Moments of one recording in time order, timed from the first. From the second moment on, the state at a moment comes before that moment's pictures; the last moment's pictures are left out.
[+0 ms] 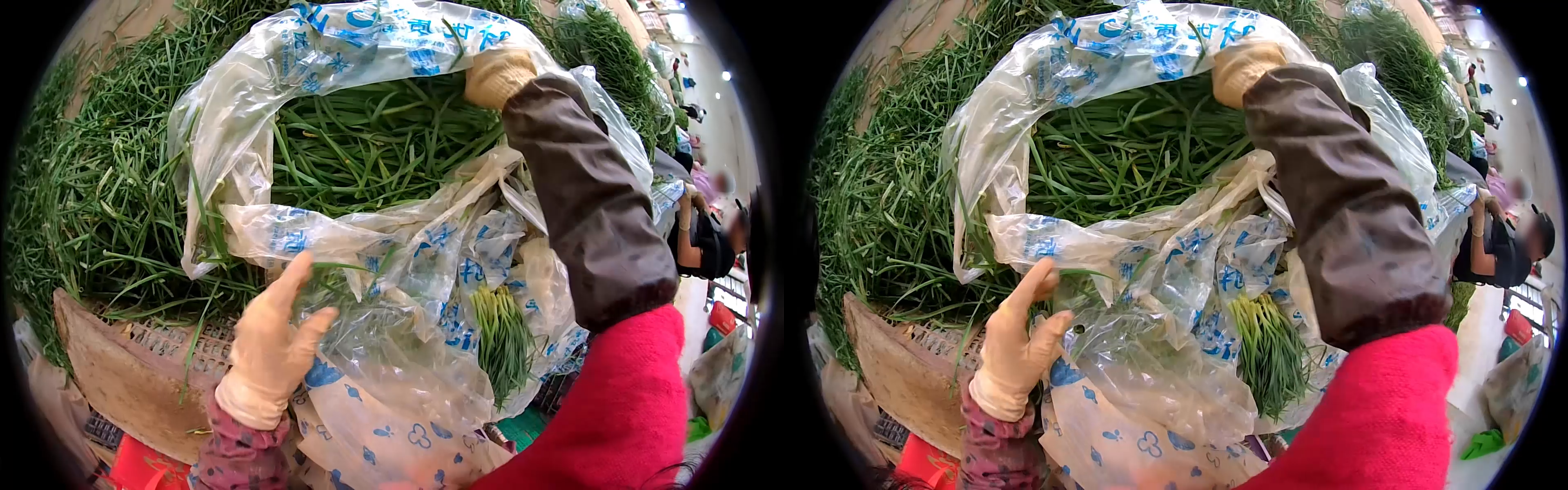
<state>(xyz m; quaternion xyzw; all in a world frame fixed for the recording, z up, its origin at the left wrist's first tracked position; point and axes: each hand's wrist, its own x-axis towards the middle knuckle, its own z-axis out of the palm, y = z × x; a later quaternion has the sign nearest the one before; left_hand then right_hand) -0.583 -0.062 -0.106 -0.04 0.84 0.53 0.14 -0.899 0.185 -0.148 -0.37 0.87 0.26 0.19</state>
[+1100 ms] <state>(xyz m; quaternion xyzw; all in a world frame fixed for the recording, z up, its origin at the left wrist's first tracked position) -0.705 0.061 -0.239 -0.31 0.05 0.93 0.20 -0.728 0.168 -0.143 -0.09 0.97 0.03 0.21</state>
